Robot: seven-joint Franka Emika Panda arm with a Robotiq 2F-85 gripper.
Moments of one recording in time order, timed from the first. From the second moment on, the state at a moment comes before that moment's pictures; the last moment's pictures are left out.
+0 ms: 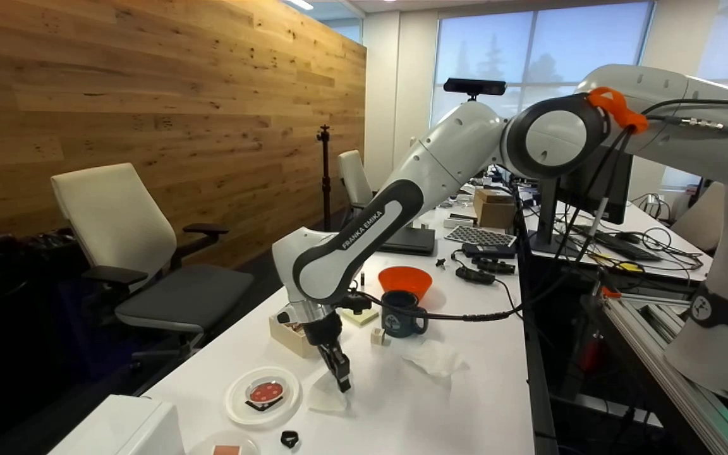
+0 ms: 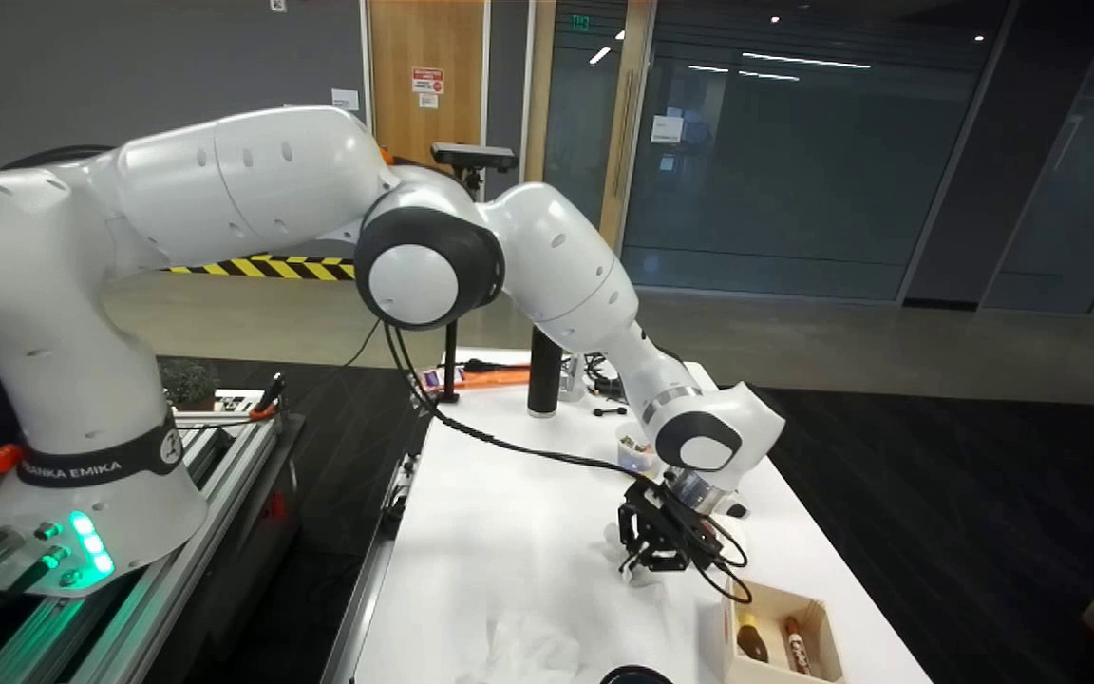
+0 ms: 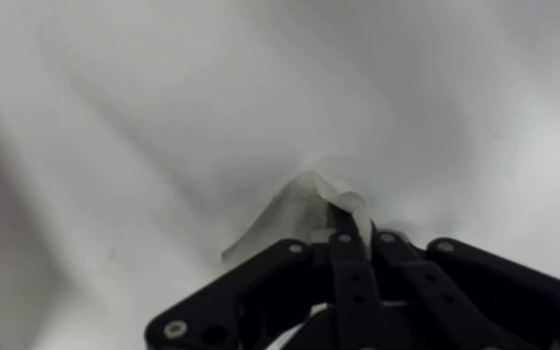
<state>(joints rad) -0.07 1.25 0.14 -1.13 -0.09 2.02 -0.71</state>
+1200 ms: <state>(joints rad) -0.16 1.34 0.10 -0.96 -0.04 1.86 -0.74</state>
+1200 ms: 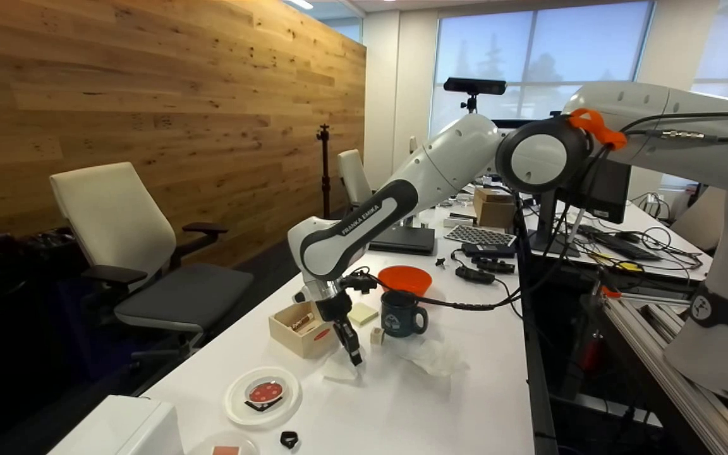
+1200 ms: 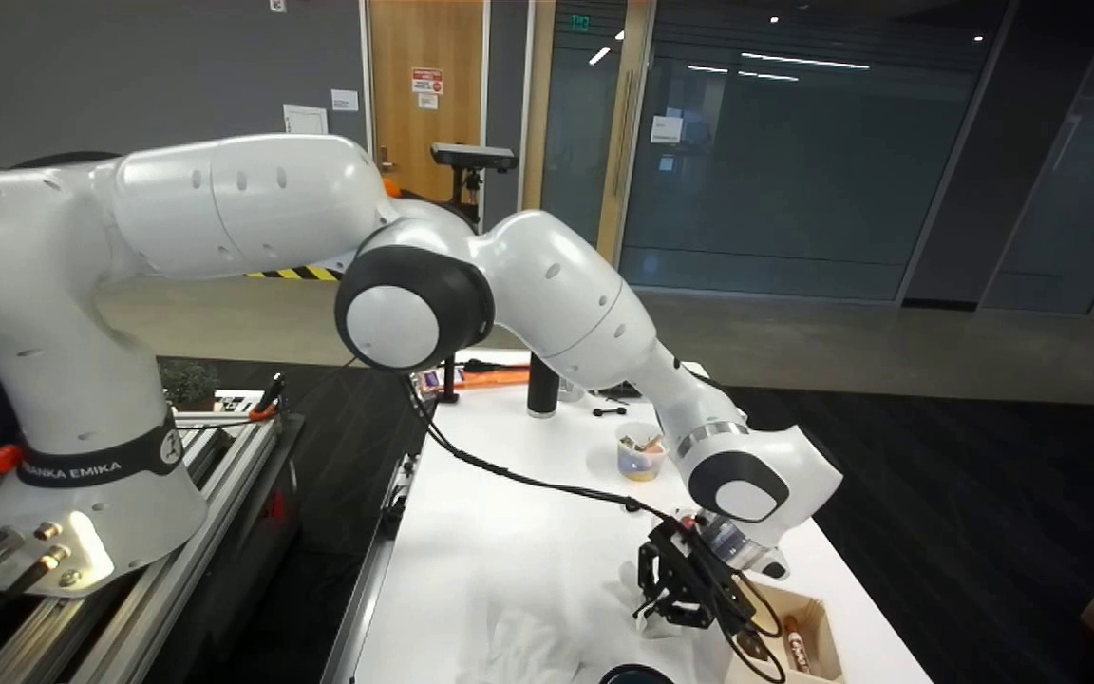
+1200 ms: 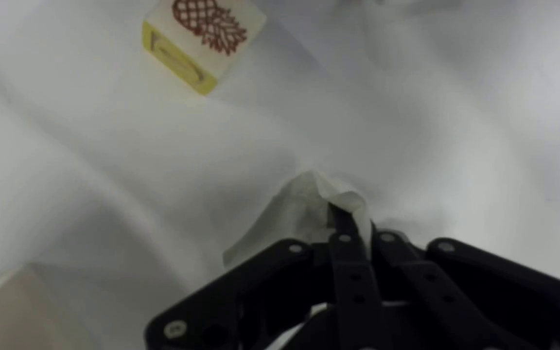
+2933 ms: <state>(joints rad) 0.06 1.38 0.06 -0.88 -0.19 1.87 -0.86</state>
